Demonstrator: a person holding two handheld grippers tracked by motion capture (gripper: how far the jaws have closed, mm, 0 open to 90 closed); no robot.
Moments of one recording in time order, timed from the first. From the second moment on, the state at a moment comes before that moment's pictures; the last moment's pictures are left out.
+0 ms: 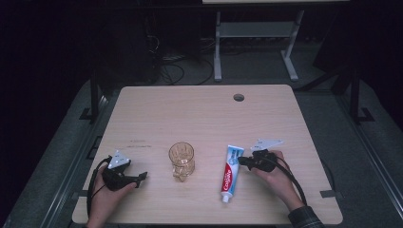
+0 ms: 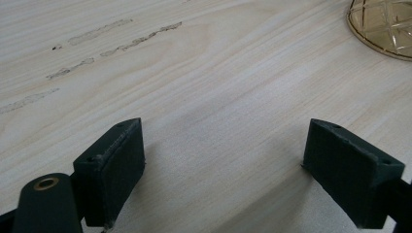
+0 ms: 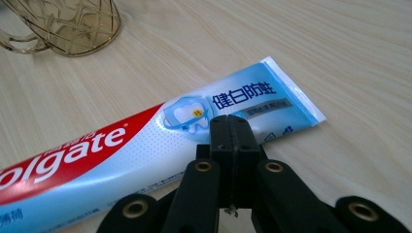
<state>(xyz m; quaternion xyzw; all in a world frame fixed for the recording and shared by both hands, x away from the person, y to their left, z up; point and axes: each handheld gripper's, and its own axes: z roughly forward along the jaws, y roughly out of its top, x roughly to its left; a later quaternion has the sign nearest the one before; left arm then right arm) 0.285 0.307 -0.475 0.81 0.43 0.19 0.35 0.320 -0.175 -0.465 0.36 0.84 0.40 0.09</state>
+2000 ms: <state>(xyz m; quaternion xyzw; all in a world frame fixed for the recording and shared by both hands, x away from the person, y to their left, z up) 0.285 0.307 -0.475 0.81 0.43 0.19 0.35 0.301 -0.141 -0.440 0.33 0.84 0.43 0.07</state>
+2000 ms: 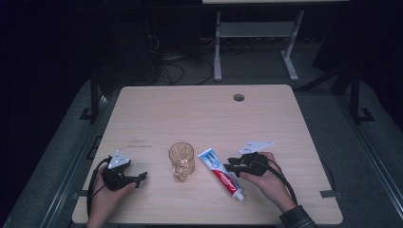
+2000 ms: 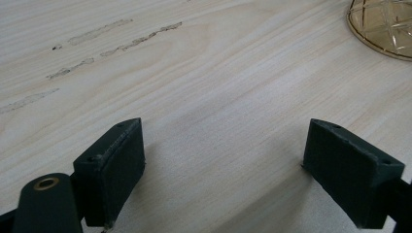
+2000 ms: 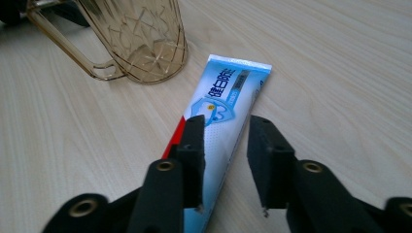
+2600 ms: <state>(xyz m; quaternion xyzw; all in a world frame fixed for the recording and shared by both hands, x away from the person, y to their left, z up) 0.285 0.307 -0.475 0.81 0.43 0.19 0.35 0.312 -0.106 -0.443 0.35 0.84 0.40 0.08</state>
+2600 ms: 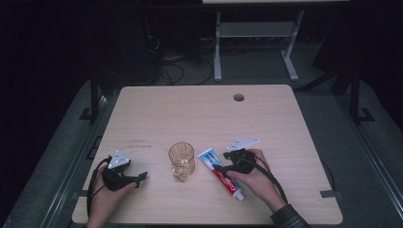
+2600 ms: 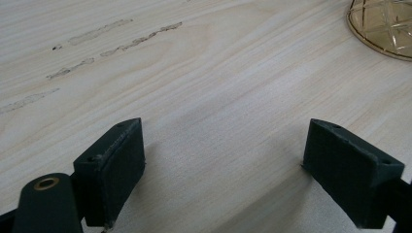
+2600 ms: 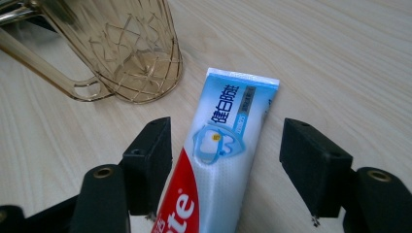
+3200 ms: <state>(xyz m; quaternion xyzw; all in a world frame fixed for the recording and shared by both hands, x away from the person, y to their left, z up) 0.285 0.307 -0.475 0.81 0.43 0.19 0.35 0.333 -0.077 -0.459 0.36 0.86 0.35 0.08</state>
